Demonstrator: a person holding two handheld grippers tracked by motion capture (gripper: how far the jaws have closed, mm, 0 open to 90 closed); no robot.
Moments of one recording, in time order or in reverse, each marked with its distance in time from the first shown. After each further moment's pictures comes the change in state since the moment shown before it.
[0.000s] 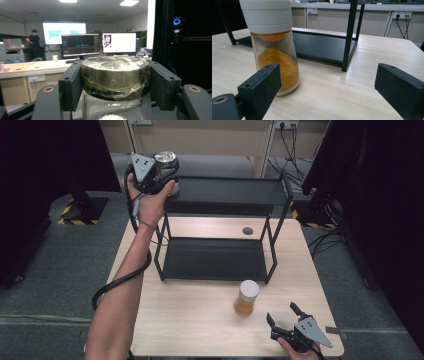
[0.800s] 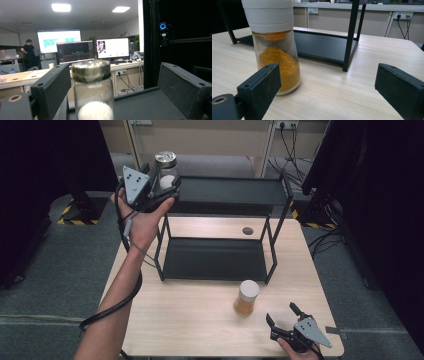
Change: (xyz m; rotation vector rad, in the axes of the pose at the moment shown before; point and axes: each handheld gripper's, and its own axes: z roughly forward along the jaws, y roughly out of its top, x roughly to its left) left arm -0.015 0.005 -0.067 -0.044 -0.047 0.066; right arm 0.001 0.001 0.000 0.003 0.003 -0.006
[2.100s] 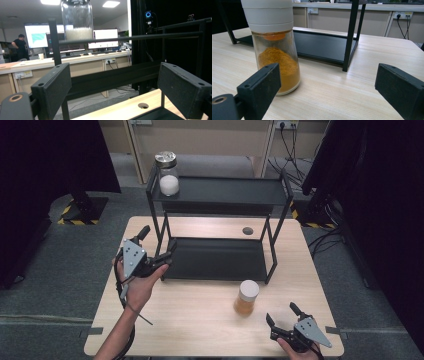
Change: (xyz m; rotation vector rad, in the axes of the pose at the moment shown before) left arm -0.010 -0.107 -0.102 0.030 -0.069 -0.021; right arm 0.000 0.000 0.000 0.000 0.001 0.002
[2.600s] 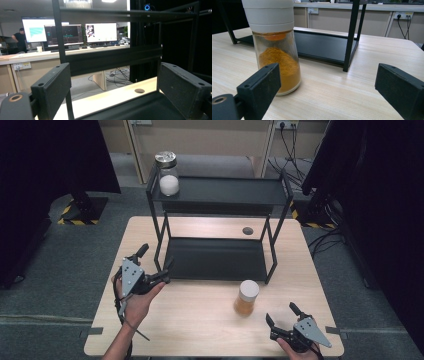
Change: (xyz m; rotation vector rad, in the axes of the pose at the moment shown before) left arm -0.002 -0.038 -0.032 0.031 -0.008 -0.017; right arm 0.000 0.000 0.000 -0.002 0.001 0.001
